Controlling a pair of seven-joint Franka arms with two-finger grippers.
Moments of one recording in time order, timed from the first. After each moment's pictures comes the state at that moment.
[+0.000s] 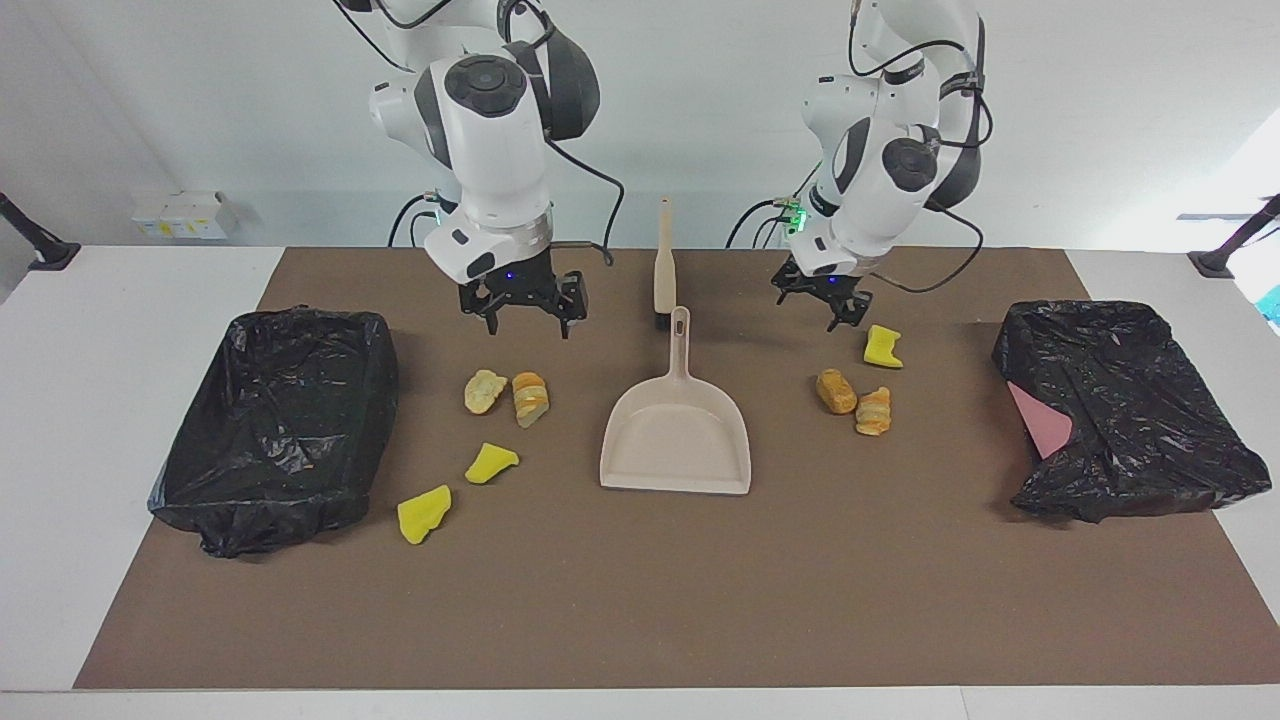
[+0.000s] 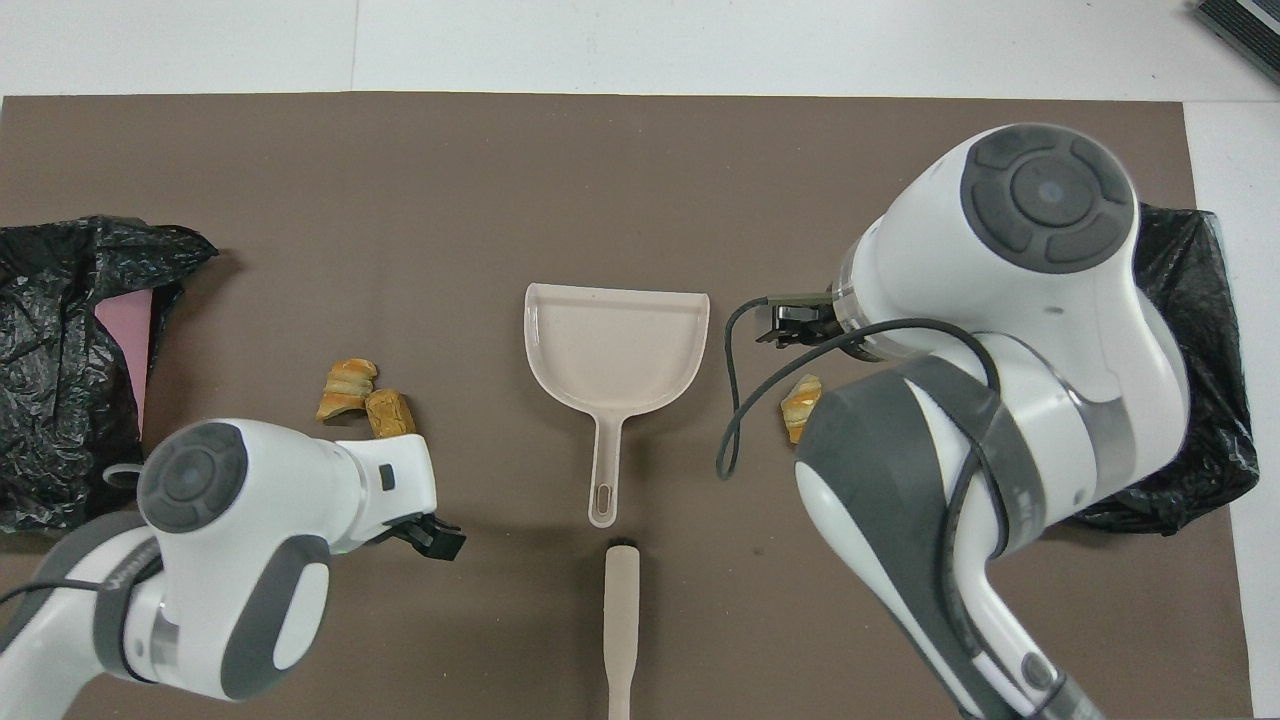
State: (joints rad) left arm -0.32 -0.21 -0.12 -2.49 -0.23 2.20 0.32; right arm 0.29 0.13 0.11 -1.63 -0.06 1.75 0.46
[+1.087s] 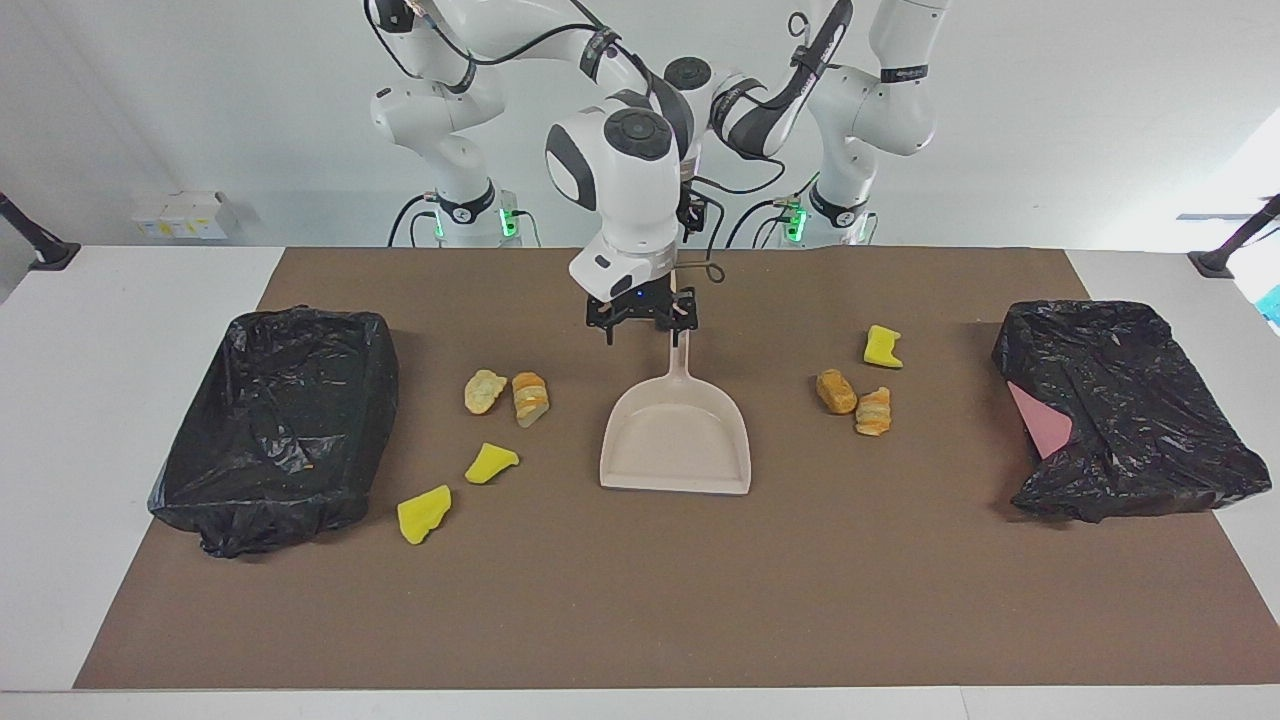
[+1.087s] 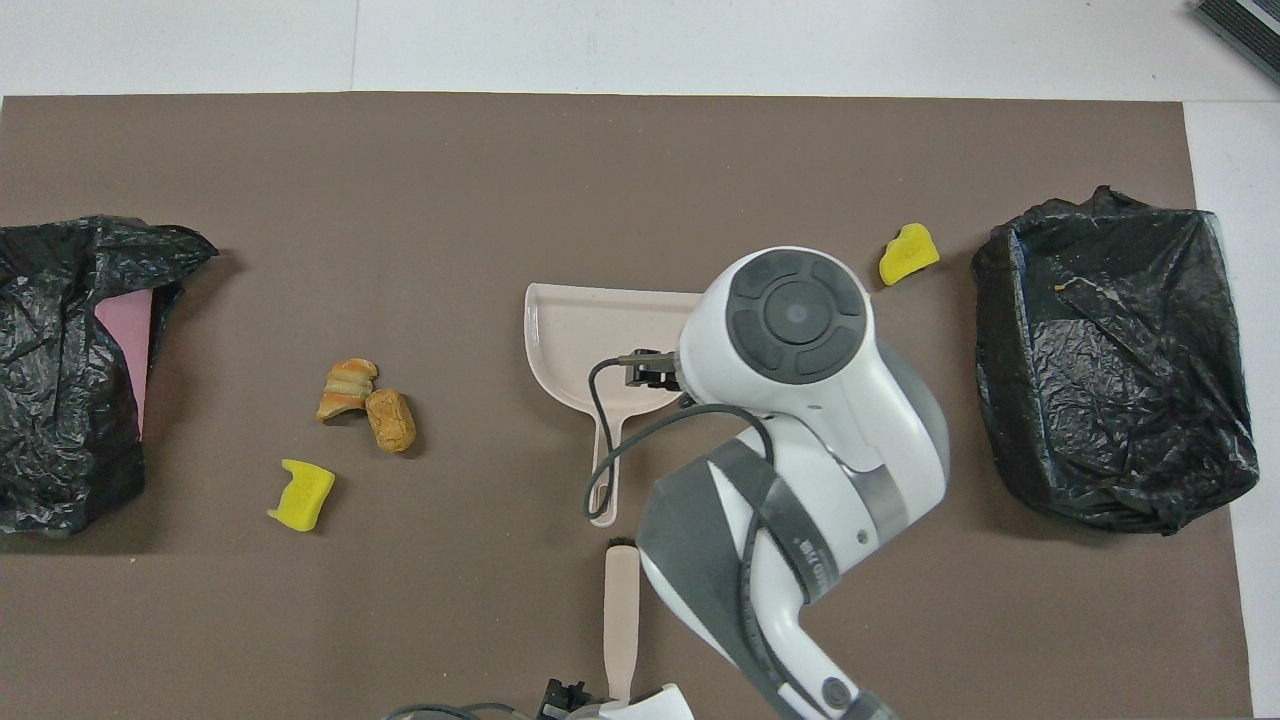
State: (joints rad) left arm -0.82 -0.25 -0.37 -2.59 -0.27 2.37 -0.60; right arm 0.52 0.29 0.11 -1.66 -0.02 1.98 0.70
